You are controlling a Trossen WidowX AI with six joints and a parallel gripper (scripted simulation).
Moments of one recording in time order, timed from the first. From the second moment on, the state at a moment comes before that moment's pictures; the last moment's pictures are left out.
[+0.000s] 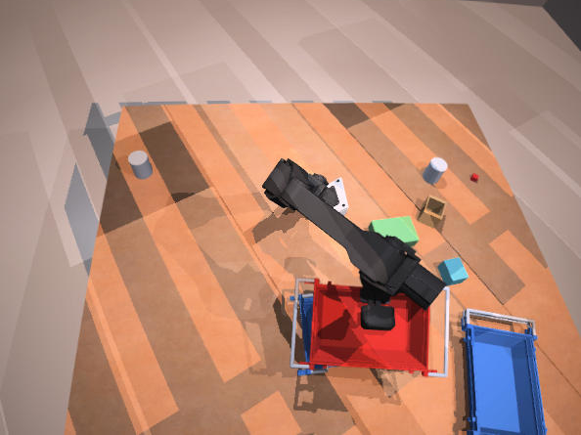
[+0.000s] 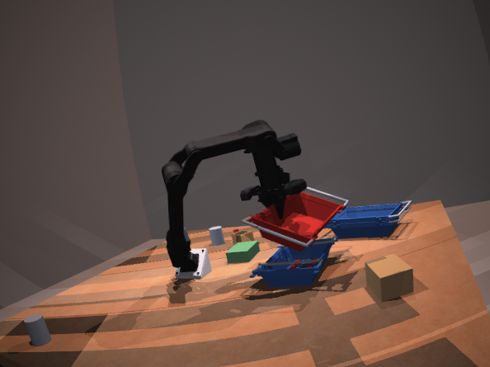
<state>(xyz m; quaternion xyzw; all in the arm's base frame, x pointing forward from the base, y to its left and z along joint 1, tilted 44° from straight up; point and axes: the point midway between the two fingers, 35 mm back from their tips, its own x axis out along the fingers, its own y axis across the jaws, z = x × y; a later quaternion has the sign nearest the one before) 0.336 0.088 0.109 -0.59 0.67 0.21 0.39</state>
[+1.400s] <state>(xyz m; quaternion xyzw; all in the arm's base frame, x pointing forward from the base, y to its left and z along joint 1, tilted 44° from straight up) 0.330 0.061 0.079 -0.63 0.67 0.25 0.31</state>
